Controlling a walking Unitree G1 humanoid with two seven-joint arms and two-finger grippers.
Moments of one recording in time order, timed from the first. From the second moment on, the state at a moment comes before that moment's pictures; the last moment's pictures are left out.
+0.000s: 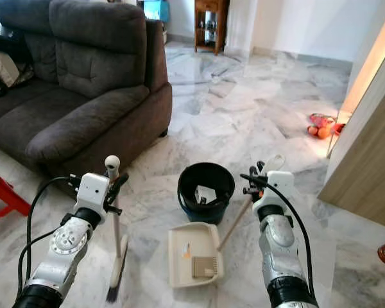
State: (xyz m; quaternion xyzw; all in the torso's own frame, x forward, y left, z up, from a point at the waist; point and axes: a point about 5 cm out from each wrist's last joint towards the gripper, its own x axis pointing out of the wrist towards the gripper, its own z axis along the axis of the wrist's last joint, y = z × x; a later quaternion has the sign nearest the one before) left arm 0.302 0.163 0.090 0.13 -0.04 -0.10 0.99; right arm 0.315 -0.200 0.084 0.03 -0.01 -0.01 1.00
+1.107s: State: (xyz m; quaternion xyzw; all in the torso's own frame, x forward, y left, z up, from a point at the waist) left arm 0.303 0.161 0.090 0.13 -0.03 -0.12 0.98; right arm 0.291 -0.185 0.208 -0.03 -0.06 -0.01 1.00
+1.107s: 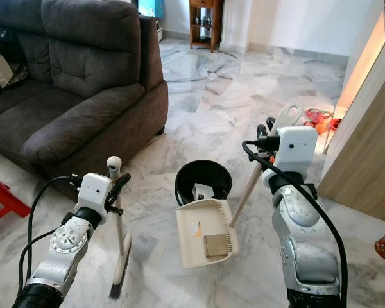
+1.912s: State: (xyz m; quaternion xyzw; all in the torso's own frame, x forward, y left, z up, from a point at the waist) left arm 0.304 0.162 0.092 0.12 -0.04 -0.11 0.99; right arm 0.300 -0.166 0.266 0.06 -0.17 -0.01 0.98
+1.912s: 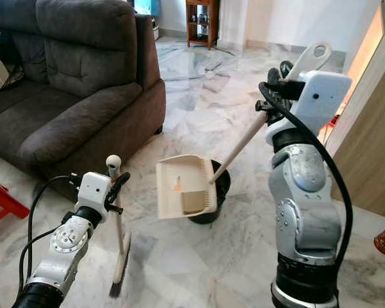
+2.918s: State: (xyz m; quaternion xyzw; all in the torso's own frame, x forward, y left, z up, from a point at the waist) left arm 0.304 0.170 0.092 0.13 -0.04 -0.09 0.99; right arm 0.308 -0.152 0.260 0.07 -0.17 0.02 0.98
